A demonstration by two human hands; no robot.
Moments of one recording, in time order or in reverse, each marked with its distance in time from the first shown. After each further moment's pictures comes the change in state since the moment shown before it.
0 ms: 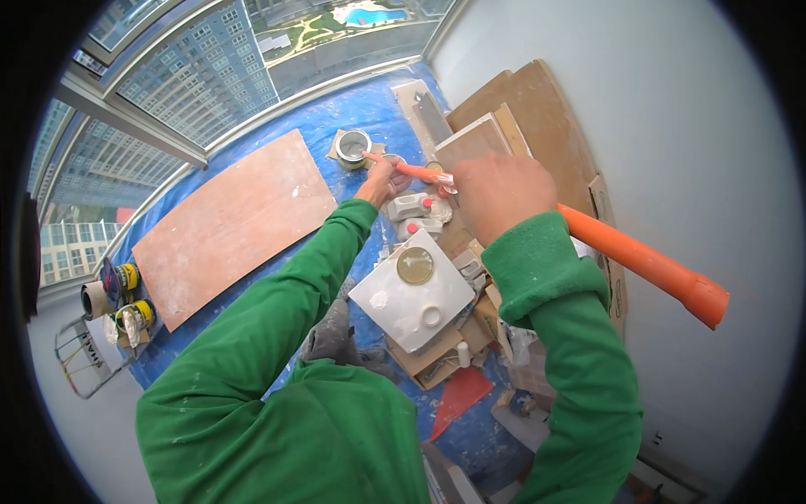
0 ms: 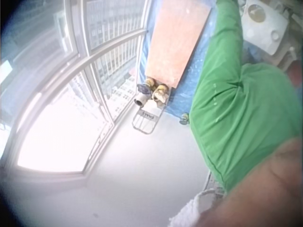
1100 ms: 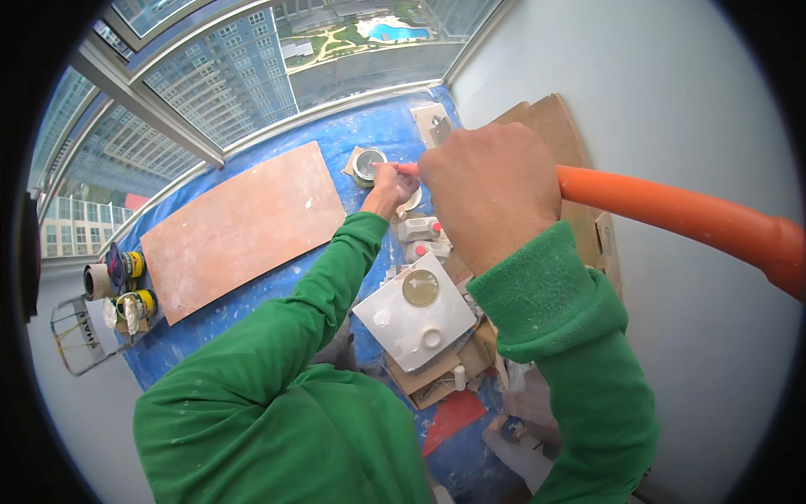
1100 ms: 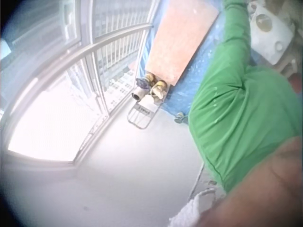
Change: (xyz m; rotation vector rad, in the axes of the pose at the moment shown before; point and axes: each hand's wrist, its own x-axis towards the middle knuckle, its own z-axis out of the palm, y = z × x) left_hand -0.008 0.042 0.012 -0.373 -0.173 0.010; right_hand -0.003 -0.029 -0.082 -0.243 0.293 -0.158
